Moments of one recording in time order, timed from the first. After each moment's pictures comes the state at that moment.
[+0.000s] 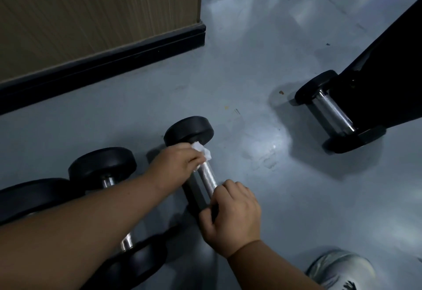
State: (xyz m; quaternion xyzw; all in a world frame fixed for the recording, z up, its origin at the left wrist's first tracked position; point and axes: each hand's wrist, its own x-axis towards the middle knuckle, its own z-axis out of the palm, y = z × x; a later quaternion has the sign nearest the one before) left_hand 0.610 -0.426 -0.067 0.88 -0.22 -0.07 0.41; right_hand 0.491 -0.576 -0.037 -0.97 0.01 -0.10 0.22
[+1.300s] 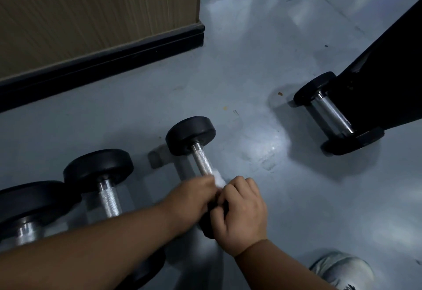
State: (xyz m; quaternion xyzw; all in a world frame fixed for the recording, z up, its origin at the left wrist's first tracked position) left_hand 0.563 -0.445 -0.070 0.83 -0.34 -0.15 0.42; right_hand 0.495 -0.592 -0.040 -0.95 0.00 -0.13 0.28
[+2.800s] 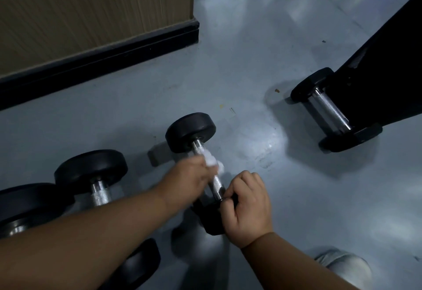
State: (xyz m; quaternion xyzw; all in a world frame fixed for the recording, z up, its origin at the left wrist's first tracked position) left_hand 0.588 -0.459 -0.079 0.82 -0.28 -0.13 0.48; right_hand 0.502 -0.615 -0.045 -0.93 0.02 -0.12 0.34
